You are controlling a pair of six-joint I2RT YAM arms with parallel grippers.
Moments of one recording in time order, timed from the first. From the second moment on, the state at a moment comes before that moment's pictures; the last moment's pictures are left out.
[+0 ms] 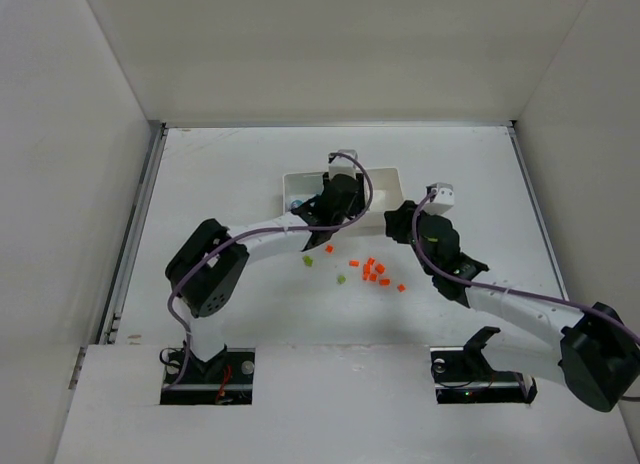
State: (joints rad) left arm -0.82 1.84 1.19 0.20 -0.41 -0.46; right arm 0.66 1.10 0.51 0.35 0.44 0.52
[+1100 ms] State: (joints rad) left arm -0.84 1.00 0.30 0.16 -0.47 -0.66; right arm 0.97 1.62 0.73 0.30 0.43 0.51
